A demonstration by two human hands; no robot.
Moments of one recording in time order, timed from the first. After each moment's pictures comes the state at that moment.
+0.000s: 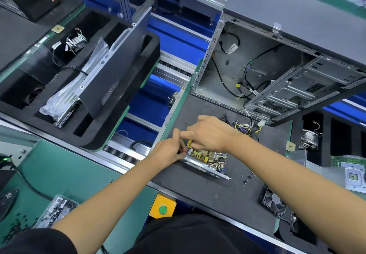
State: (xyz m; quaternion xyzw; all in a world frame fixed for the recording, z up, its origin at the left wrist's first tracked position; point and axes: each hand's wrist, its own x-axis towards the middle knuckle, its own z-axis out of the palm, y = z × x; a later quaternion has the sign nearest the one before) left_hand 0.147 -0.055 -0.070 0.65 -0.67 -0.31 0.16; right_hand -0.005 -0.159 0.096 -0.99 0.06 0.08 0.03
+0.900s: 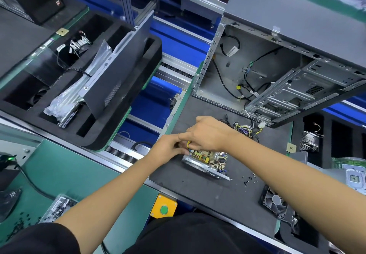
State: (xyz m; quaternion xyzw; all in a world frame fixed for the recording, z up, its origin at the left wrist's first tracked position) left_hand 0.157 -0.059 -0.055 0.59 -0.61 -0.44 0.30; right_hand 0.004 -0.159 0.094 -0.99 0.03 0.14 -0.01
